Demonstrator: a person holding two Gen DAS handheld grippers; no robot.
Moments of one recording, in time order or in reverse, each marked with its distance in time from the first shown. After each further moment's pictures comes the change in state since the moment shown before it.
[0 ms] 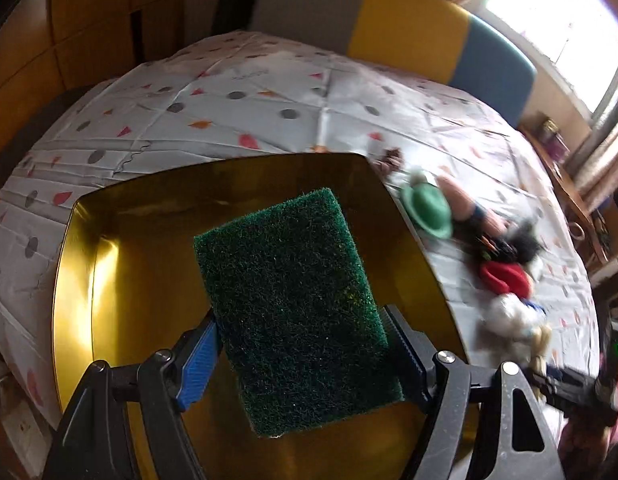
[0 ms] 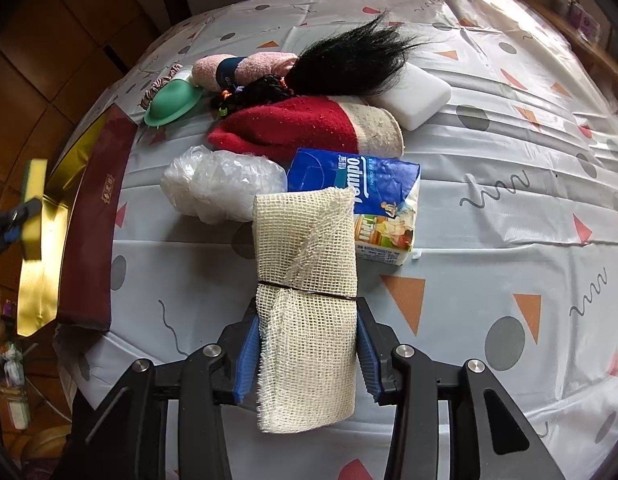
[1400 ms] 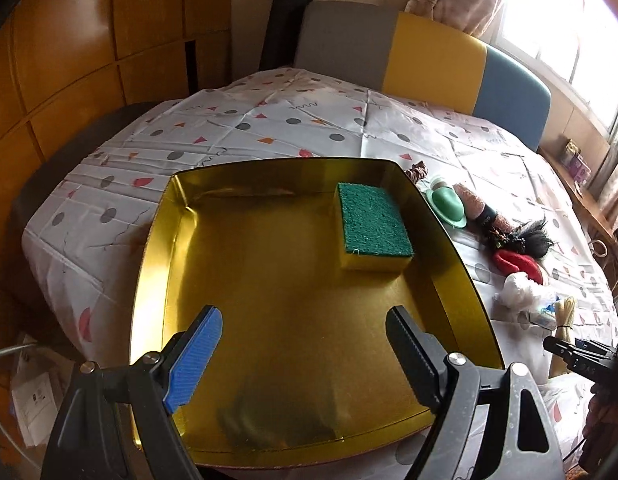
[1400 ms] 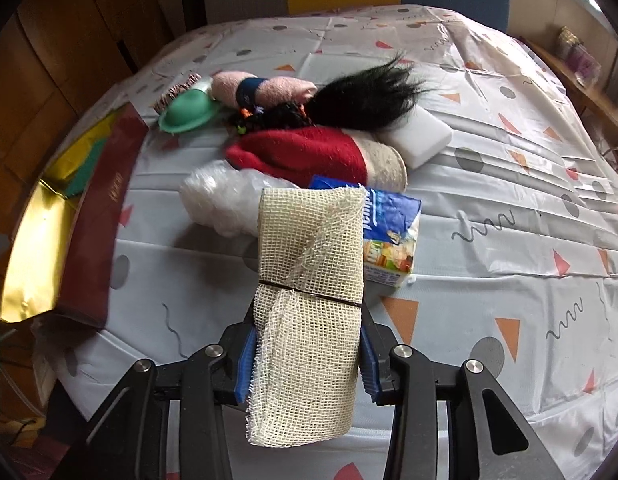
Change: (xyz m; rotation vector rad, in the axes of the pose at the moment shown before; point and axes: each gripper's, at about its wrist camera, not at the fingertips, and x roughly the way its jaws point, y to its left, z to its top) left arm -0.072 0.010 -0.078 -0.031 -0.169 0.141; right arm -0.013 0.019 -0.002 -0.086 -0.098 -0.054
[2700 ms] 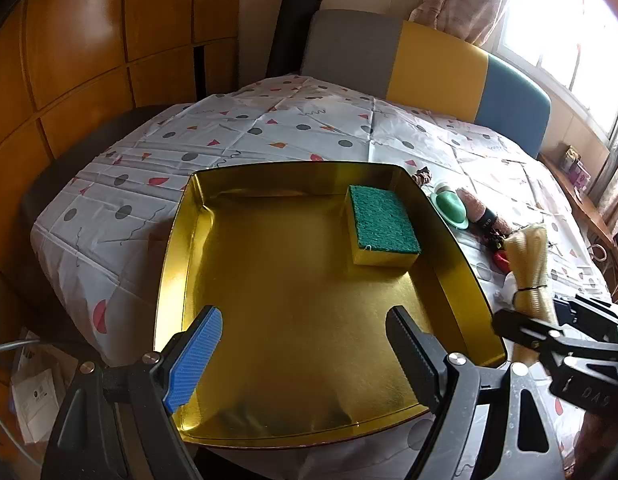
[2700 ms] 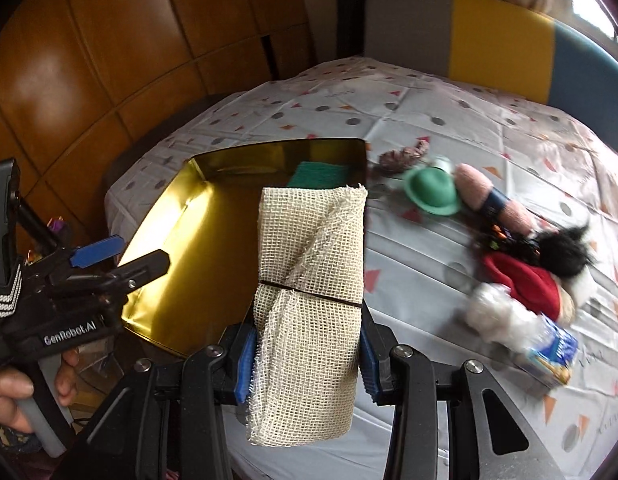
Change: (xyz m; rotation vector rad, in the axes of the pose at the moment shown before) left arm -0.014 0.013 -0.009 -0.017 -0.026 0.008; right arm -0.041 0.194 0.022 -0.334 -0.115 0.248
